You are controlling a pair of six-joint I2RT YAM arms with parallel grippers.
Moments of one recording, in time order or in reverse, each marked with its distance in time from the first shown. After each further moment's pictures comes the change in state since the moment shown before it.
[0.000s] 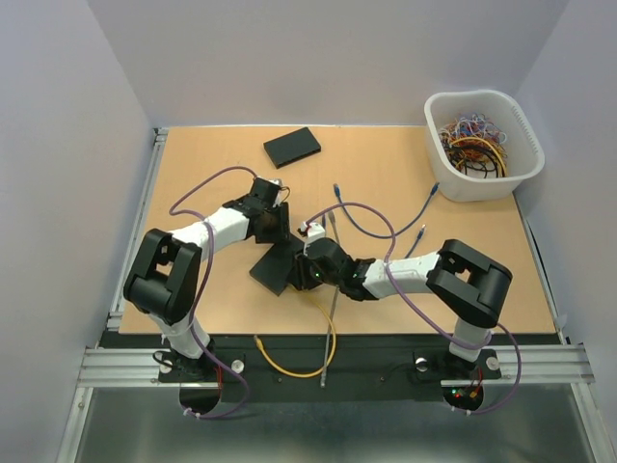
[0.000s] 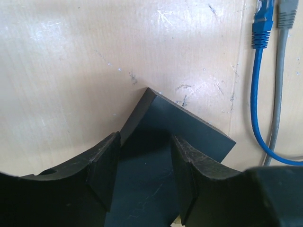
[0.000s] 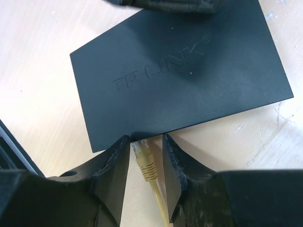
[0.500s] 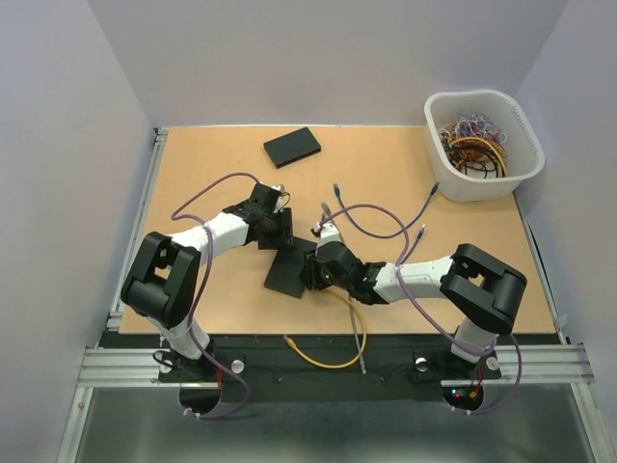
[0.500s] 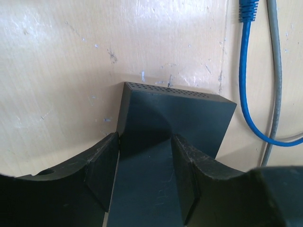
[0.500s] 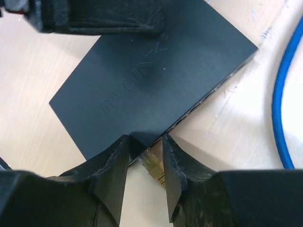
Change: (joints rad) left arm -0.017 -0.031 -0.048 0.013 0.069 -0.032; right arm 0.000 -0.087 -0.091 -0.022 0.100 0.014
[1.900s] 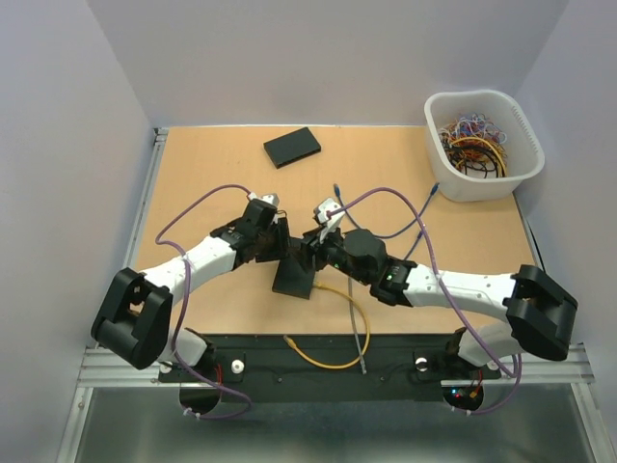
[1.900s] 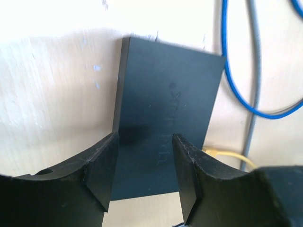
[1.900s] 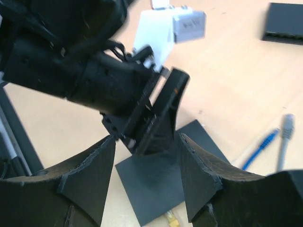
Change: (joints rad) left arm -0.077 -0.259 -0.185 0.021 -0.078 -0.111; right arm 0.018 -0.284 0.022 0.155 -0.022 -0.420
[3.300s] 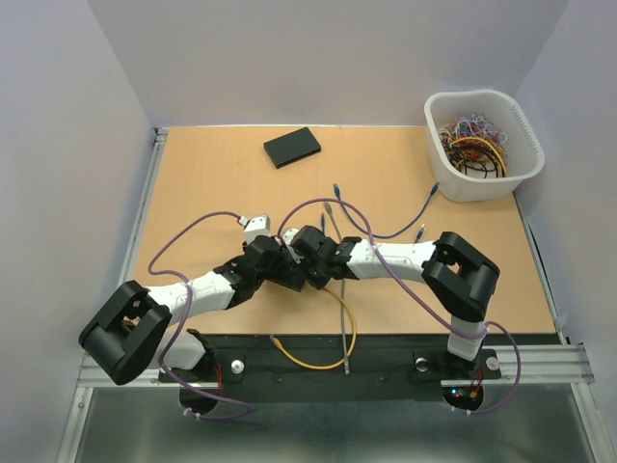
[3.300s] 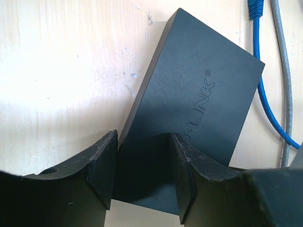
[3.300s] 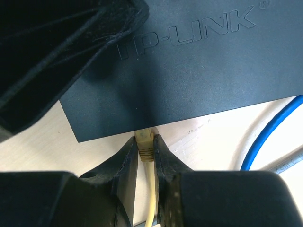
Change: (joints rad) left arm -0.163 -0.061 -0.337 0.426 -0.351 -0.104; right arm -0.029 0.451 0.373 -0.772 -0.166 -0.115
